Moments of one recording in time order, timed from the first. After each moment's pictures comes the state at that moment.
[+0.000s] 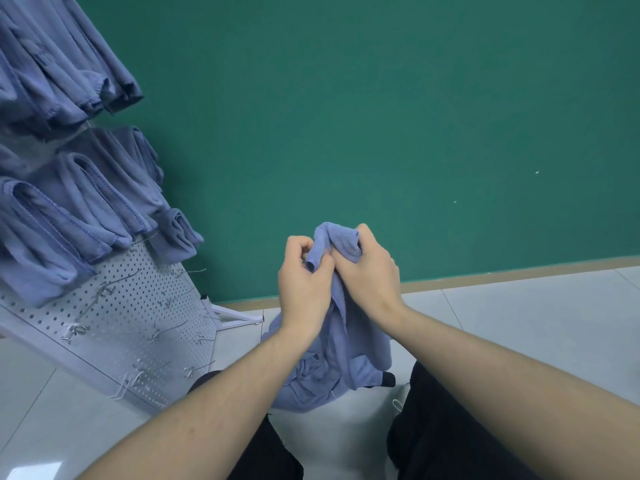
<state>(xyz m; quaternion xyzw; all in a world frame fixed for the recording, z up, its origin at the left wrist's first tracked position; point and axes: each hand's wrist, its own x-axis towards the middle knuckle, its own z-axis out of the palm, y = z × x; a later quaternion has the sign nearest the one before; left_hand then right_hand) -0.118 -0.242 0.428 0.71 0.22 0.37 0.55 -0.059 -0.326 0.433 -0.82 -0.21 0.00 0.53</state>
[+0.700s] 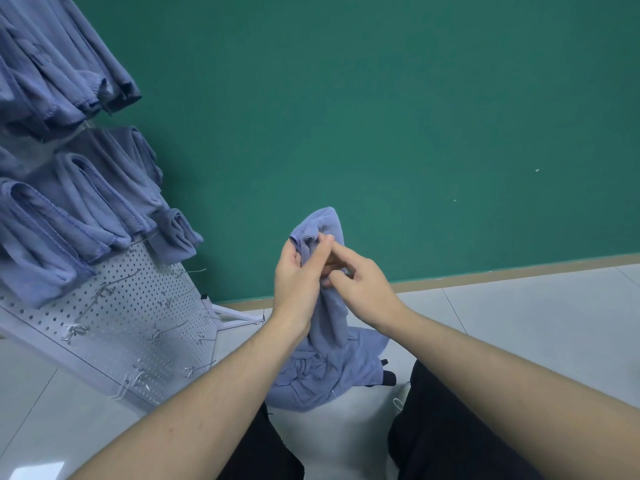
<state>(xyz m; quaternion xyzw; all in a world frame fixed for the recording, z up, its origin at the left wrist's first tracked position) -0.119 -0.235 0.435 0.57 0.21 0.28 0.74 -0.070 -0.332 0.429 -0.67 -0.36 0.15 0.63</state>
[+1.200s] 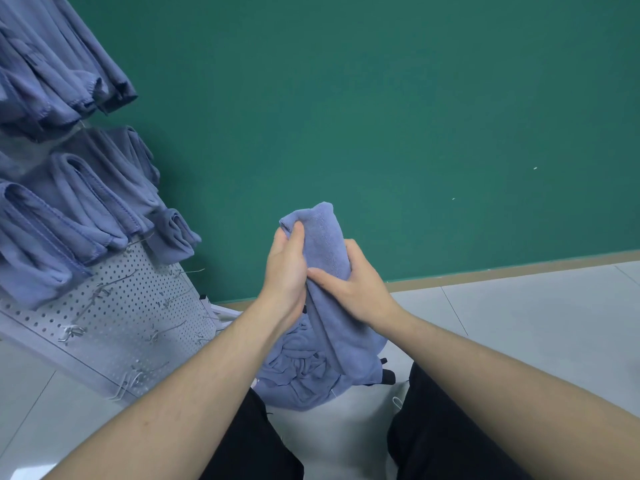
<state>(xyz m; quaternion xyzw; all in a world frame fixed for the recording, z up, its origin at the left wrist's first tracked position) -0.113 -0.226 0.457 0.55 0.23 0.24 0.77 -0.064 -0.331 0.417 -0.74 -0.29 0.13 0.59</state>
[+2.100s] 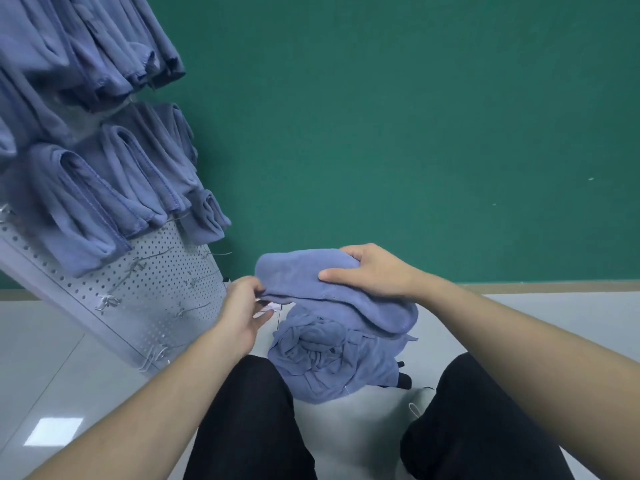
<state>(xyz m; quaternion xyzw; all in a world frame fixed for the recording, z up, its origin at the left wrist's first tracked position) -0.178 -0.121 0.382 0.49 0.45 0.20 0.72 -0.035 -0.298 0.439 -0.77 -0.42 0.27 0.40</state>
